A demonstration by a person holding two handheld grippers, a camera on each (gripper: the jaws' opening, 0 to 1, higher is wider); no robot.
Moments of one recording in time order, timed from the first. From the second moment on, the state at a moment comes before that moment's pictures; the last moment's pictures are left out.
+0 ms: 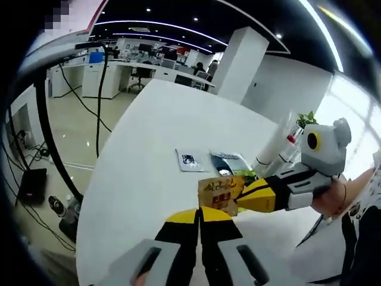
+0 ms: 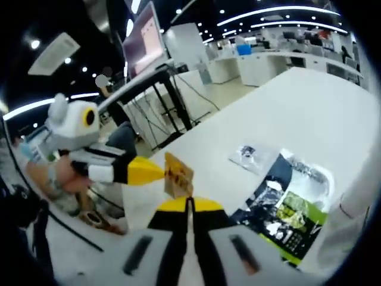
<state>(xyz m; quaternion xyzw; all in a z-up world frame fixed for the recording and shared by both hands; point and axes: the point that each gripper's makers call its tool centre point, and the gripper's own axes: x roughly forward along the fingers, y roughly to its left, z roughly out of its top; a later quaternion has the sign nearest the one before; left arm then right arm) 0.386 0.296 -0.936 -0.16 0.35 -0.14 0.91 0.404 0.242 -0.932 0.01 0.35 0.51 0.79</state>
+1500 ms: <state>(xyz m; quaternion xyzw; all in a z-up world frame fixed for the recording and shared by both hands) 0.415 0.285 -0.974 -0.08 0.41 -0.14 0.90 0.424 0.226 -0.969 -0.08 0.38 0.47 0.80</state>
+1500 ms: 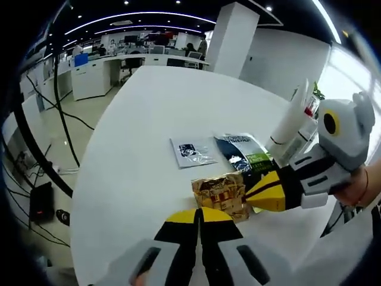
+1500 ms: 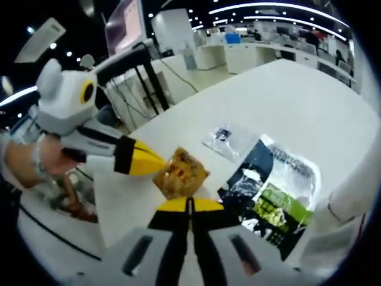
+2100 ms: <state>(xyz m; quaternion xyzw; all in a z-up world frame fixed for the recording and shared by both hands) 0.420 0.288 -0.978 -0.10 0.42 -0.13 0.89 0.430 0.225 -0.969 -0.10 0.36 0.47 0.80</state>
